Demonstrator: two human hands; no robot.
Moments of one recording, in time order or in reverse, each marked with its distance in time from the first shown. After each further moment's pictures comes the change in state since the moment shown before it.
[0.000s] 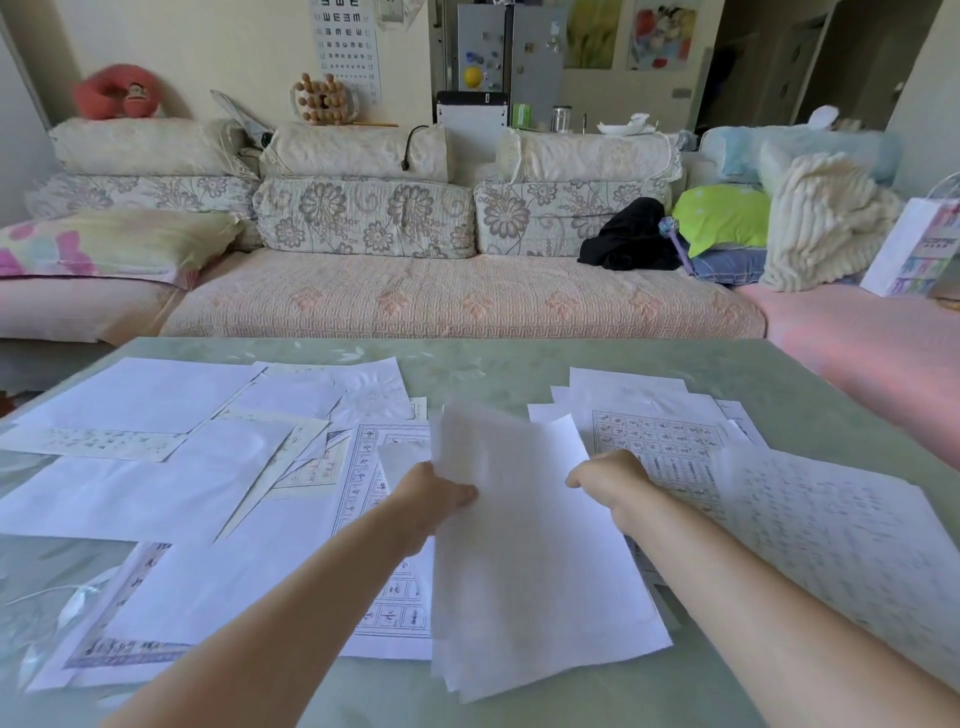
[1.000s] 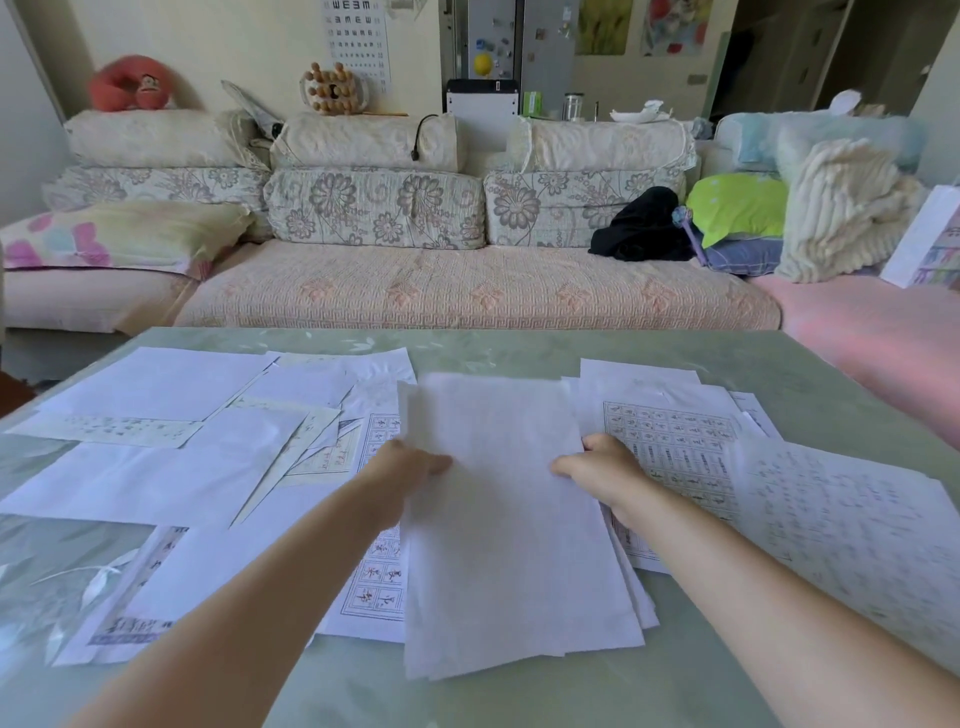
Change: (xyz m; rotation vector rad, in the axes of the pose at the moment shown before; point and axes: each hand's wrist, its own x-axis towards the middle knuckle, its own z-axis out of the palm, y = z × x) left_hand 0.003 0.009 -0.036 -0.106 0.103 -0.006; right_hand -0.004 0.000 0.011 -0.052 -0.084 -0.201
